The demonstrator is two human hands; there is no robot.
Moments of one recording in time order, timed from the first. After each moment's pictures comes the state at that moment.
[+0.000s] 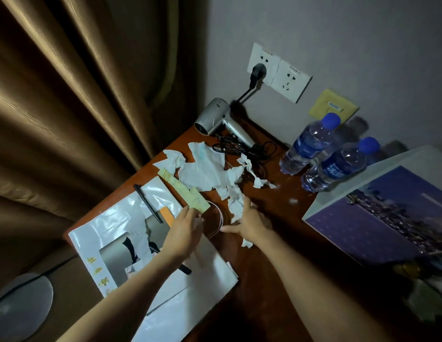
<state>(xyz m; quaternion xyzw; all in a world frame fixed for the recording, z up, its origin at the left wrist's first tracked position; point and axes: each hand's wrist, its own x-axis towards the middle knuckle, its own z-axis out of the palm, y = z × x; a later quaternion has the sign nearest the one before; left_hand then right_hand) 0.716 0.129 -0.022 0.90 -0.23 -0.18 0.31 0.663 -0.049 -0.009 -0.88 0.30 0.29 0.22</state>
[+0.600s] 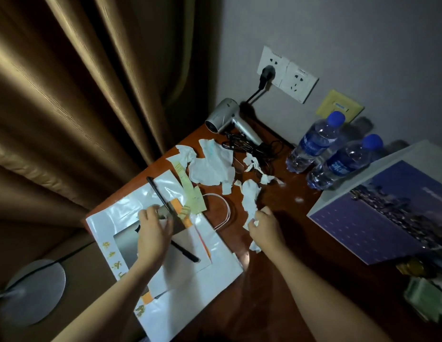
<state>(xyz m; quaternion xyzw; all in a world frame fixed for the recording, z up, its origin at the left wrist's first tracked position) 0.708 0.196 -0.007 0.93 0.01 -0.12 0.36 0.618 -0.034 -0.012 -0.90 0.33 0.11 0.26</state>
